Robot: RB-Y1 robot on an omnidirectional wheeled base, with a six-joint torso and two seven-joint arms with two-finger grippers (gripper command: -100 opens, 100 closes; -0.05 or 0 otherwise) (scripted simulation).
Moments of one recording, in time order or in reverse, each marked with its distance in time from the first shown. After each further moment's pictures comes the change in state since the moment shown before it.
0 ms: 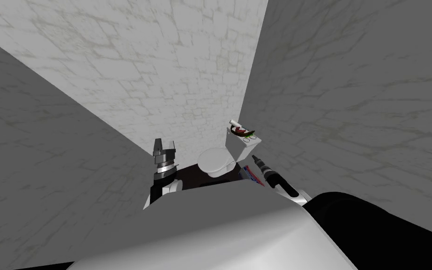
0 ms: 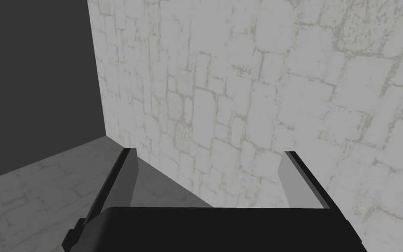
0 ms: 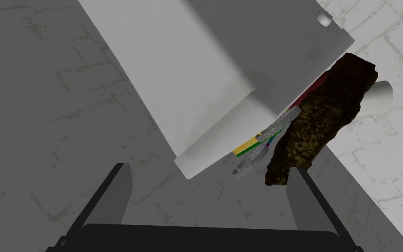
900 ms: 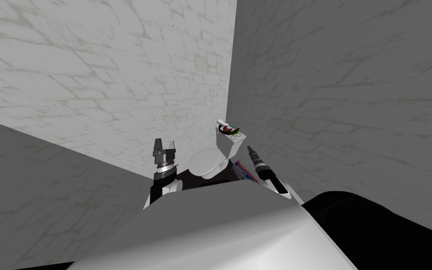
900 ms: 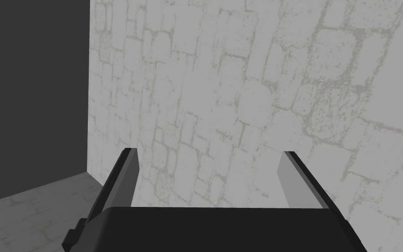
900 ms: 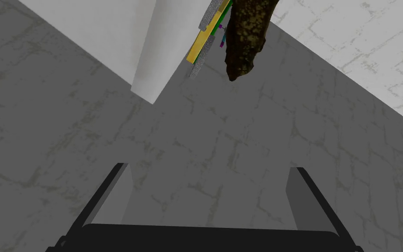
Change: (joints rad) left arm 0.000 0.000 0.000 0.000 0.000 0.000 0.000; right arm -0.108 0.133 0.063 -0.016 0.058 -0.271 -0.116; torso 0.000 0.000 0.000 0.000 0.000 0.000
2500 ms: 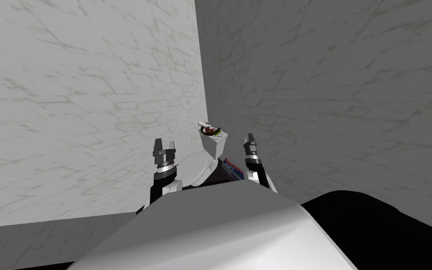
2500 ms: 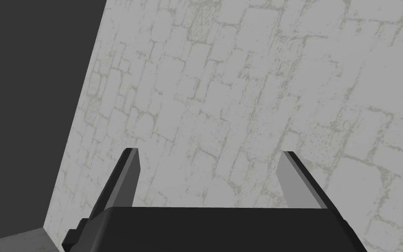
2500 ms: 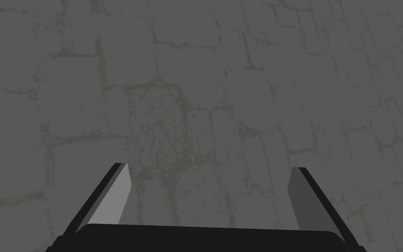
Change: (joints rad) left arm 0.000 0.000 0.000 0.000 0.000 0.000 0.000; right arm -0.180 0.310 0.080 -0.029 0.058 -0.360 -0.140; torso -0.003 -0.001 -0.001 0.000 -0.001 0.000
